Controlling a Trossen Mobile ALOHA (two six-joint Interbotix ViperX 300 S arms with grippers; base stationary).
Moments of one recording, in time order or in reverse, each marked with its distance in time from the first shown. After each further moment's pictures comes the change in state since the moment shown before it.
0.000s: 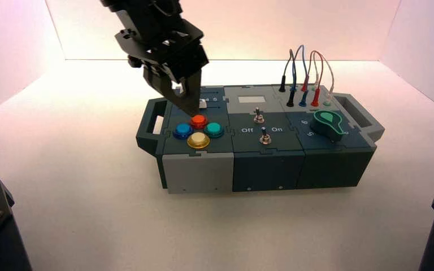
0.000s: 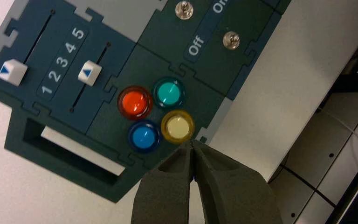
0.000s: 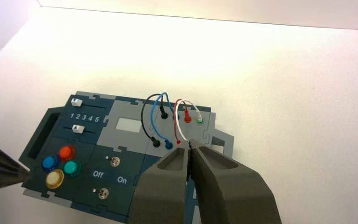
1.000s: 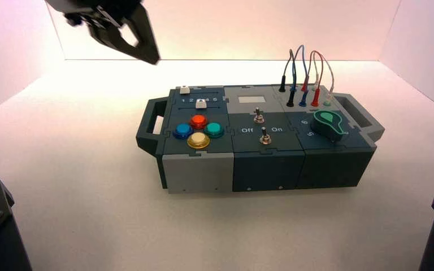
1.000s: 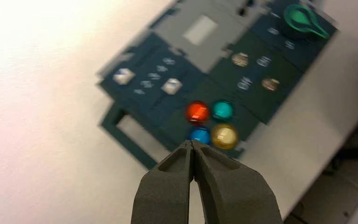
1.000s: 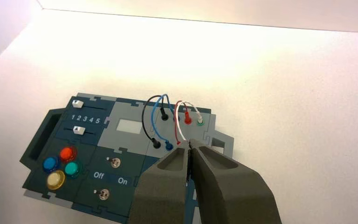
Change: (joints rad) left arm 0.147 -0.337 0.149 0.002 -0.069 -0.006; right arm 0.000 -0.008 0.000 0.000 0.000 -0.002
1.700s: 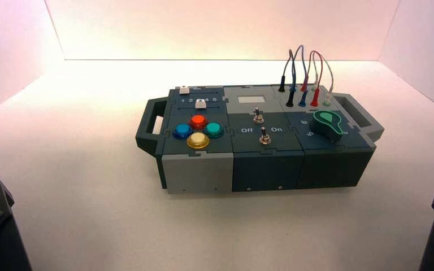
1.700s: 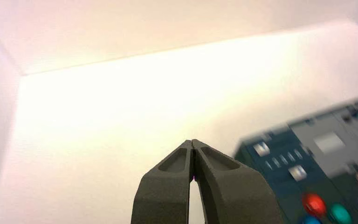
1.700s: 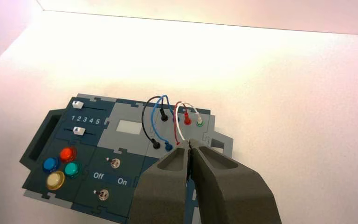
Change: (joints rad) left arm 0.532 -0.324 0.086 0.032 -0.150 0.000; right arm 0.002 -0.009 0.000 0.002 0.000 -0.005
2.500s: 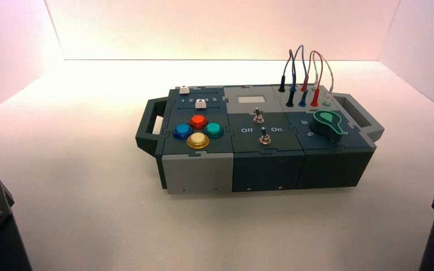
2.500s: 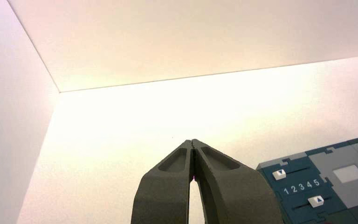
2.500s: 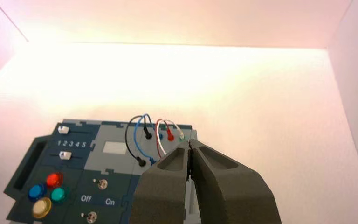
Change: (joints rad) left arm 0.126 -0.120 0.021 0.002 -0.052 0.000; right arm -0.100 -0.046 0.000 0.000 -0.008 0.000
